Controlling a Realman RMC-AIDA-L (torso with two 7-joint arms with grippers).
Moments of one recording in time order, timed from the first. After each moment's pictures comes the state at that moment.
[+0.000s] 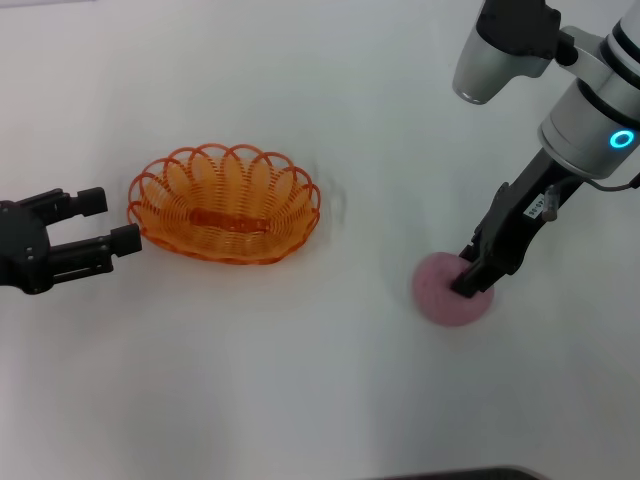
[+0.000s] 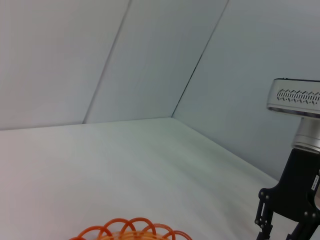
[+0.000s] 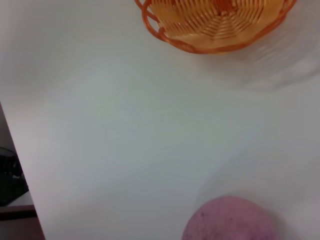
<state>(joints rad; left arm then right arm) -0.33 -2.16 0.46 0.99 2.12 1.85 -1.60 0.80 2.09 -1.16 -0.93 -2.64 -1.75 2.16</state>
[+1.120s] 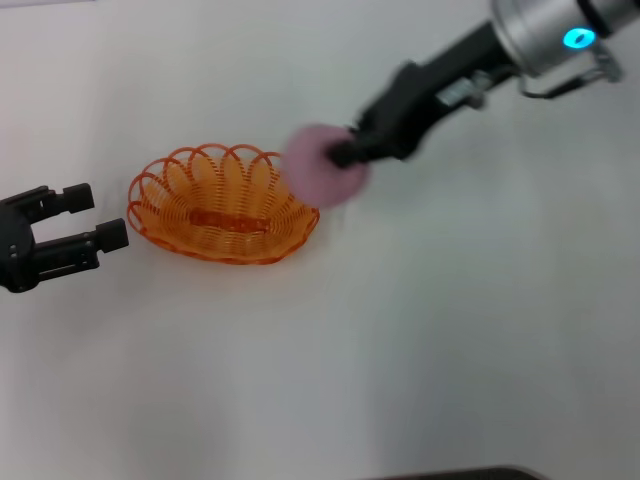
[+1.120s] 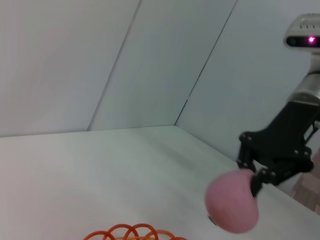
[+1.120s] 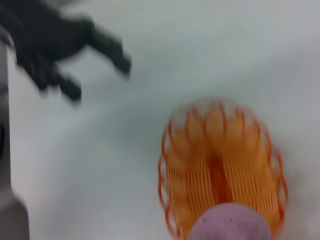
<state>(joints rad) -0.33 -2.16 0.41 0.99 2.12 1.88 -1.60 0.82 2.08 -1.03 -1.02 -2.31 -1.67 2.07</state>
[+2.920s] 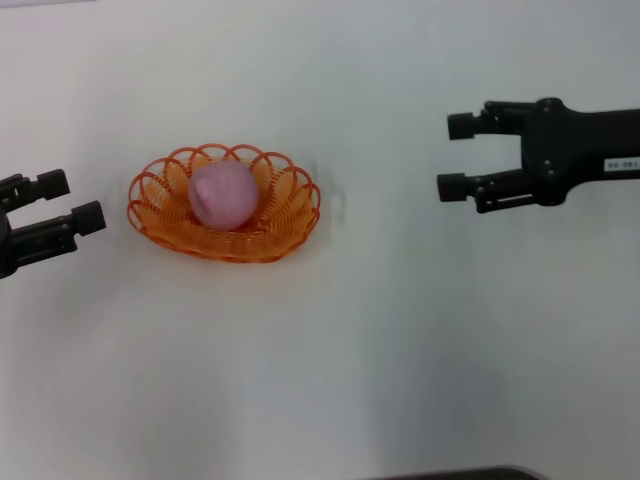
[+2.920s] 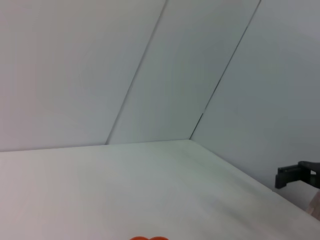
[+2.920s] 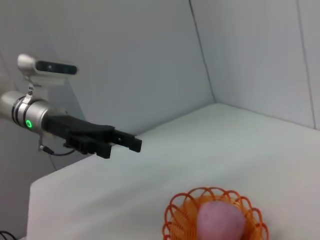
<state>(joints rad) -0.33 -2.15 0.36 0.99 2.11 1.88 -1.60 0.40 2.01 -0.87 -0.87 -1.85 -1.72 1.57</state>
